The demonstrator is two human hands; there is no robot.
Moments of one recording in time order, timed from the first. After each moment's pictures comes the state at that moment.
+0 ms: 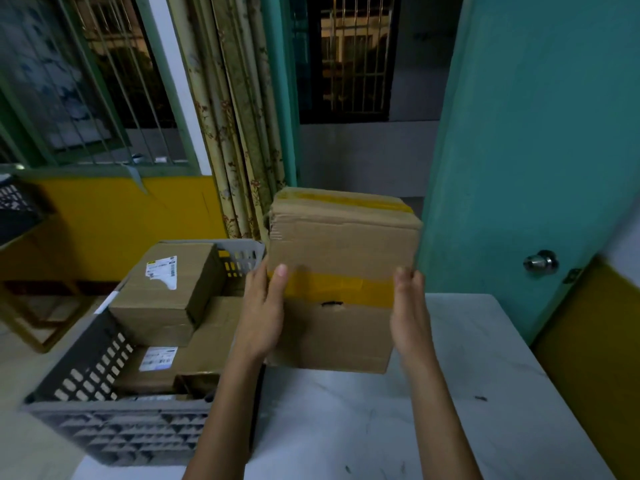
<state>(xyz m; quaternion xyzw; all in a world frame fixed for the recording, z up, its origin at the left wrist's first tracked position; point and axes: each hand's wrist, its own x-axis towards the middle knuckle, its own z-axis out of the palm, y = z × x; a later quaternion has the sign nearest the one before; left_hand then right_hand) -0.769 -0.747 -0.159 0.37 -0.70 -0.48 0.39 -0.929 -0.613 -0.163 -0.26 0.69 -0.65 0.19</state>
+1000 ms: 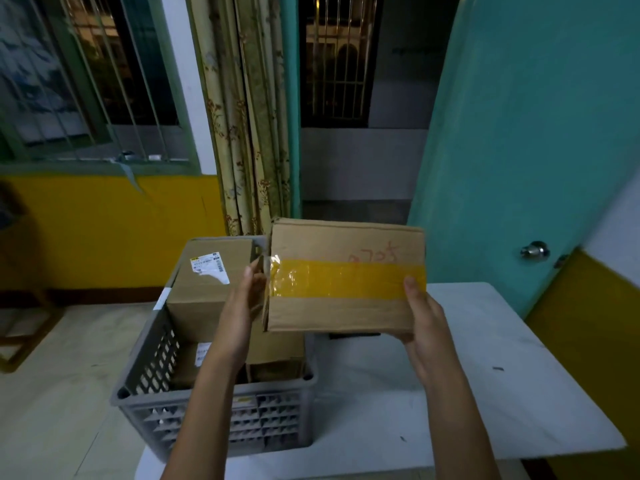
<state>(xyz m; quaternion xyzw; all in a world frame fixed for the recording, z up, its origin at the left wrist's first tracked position) -0.585 -0.852 -0.163 0.29 -0.58 -0.67 0.35 -0.763 -0.662 -0.153 -0.19 0.53 -0.78 0.29</state>
